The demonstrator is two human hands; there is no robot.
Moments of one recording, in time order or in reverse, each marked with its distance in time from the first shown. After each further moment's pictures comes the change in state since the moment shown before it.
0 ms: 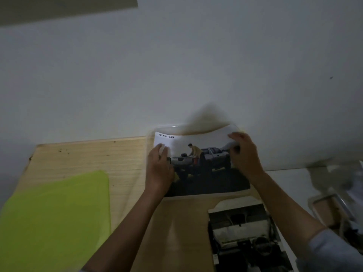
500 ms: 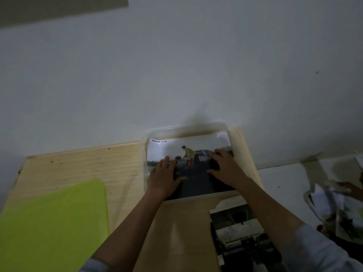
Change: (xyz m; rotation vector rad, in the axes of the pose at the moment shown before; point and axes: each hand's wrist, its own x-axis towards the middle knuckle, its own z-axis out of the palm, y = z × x) left_hand 0.006 -0.019 0.018 0.344 -0.487 0.079; right_hand -0.023 -0.007 0.044 -0.231 -0.448 0.106
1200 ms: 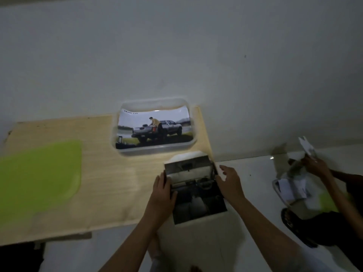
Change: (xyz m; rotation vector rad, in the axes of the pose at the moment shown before) left_hand -0.172 0.115 0.132 -0.349 0.259 0.125; right_hand -0.211 0.112 0.023 0.488 0.272 0.262
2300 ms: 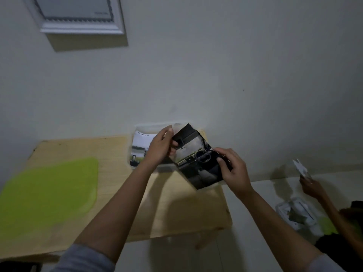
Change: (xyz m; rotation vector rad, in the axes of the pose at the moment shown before) left_hand 0.088 0.086 -0.190 -0.895 0.123 -0.171; right_hand -0.025 -0.116 -0.052 0.226 0.147 -0.773
